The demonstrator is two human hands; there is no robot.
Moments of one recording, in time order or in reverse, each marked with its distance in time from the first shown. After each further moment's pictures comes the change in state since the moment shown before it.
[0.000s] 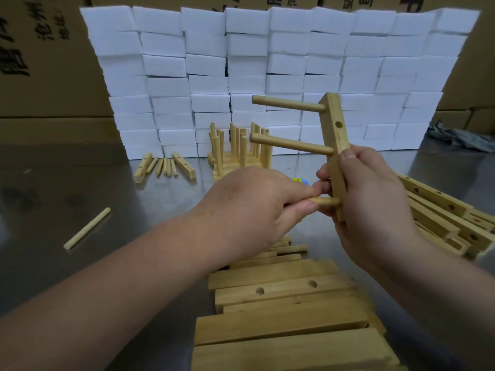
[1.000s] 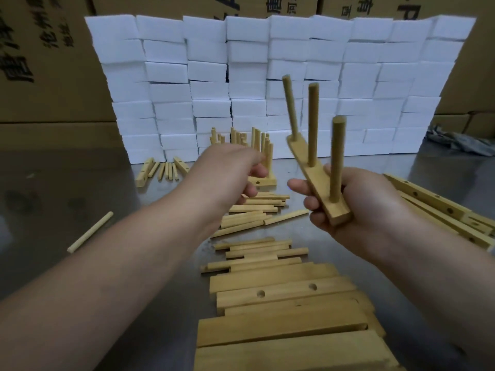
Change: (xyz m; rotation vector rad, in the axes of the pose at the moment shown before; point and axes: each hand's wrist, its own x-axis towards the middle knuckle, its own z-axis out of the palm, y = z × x) left_hand 0.016 -0.022 -0.009 -0.850 0.314 -0.711; right_hand 0.007 -0.016 0.003 0.151 -0.136 0.493
